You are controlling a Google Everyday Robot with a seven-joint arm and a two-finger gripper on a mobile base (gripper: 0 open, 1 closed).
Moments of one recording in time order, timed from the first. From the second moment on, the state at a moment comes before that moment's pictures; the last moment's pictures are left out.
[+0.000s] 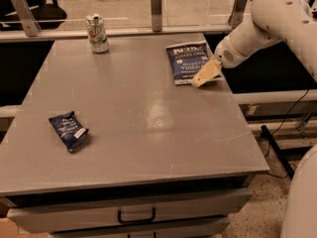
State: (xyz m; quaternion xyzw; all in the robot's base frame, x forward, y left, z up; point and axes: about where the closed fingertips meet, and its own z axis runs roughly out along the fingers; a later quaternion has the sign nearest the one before) arm 0.699 -0.162 0.825 -0.45 0.85 0.12 0.26
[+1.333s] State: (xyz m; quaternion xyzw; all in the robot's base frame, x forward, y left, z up) arm 0.545 -0.020 0.934 -0.66 0.65 0.21 0.31
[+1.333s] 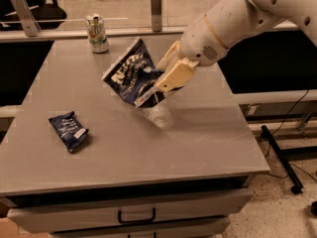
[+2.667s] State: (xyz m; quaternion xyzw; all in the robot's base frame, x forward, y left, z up) arm 0.491 0.066 0.907 -0.74 0.57 0.24 0.28
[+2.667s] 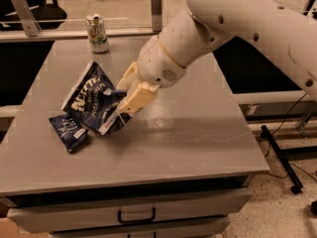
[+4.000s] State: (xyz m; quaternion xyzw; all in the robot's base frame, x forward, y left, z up) arm 0.563 0.024 0.929 -0.70 0.61 0.20 0.32
